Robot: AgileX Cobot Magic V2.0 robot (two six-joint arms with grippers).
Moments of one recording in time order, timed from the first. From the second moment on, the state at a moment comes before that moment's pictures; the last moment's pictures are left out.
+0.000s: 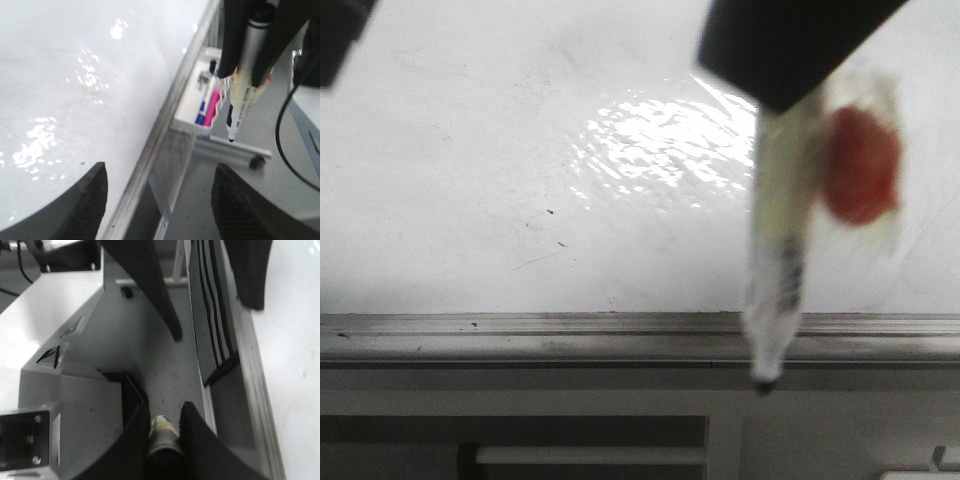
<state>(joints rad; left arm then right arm) -0.72 0.77 -0.67 -0.73 0.61 0.99 0.83 1.13 -1.14 0.15 1.06 -0.36</state>
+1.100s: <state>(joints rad) -0.72 0.48 -0.43 -0.84 0.21 0.83 0.72 0.81 -0.67 -0.75 0.29 0.37</state>
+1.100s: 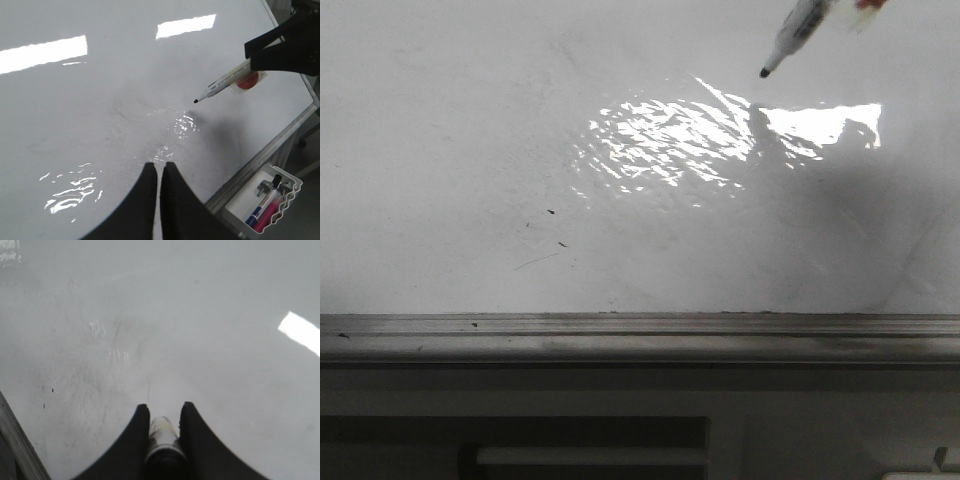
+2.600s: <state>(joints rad) -0.72 0.48 -0.43 -0.84 0.21 0.83 0.73 0.94 -0.78 -0.70 0.44 0.44</state>
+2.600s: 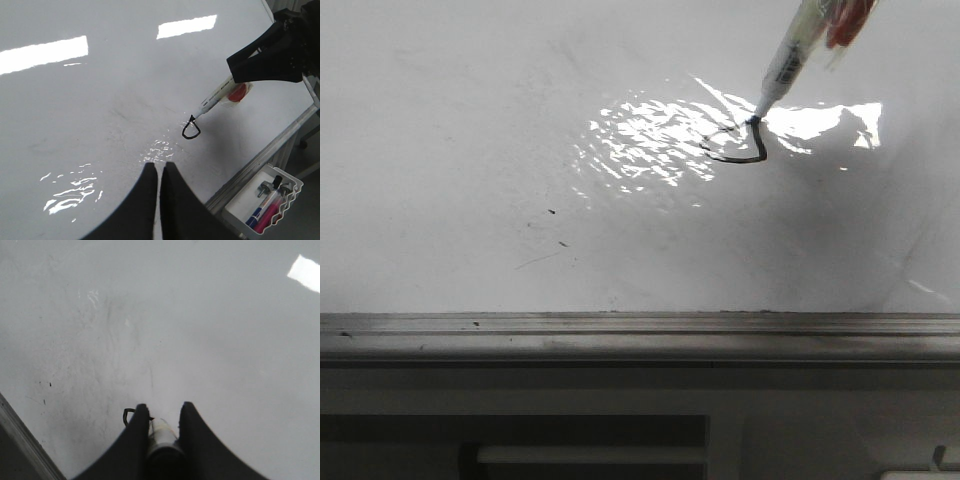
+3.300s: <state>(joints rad) -0.72 0.48 -0.43 -0.84 0.20 0.83 0.89 0.92 -0.68 -0.56 0.58 0.44</state>
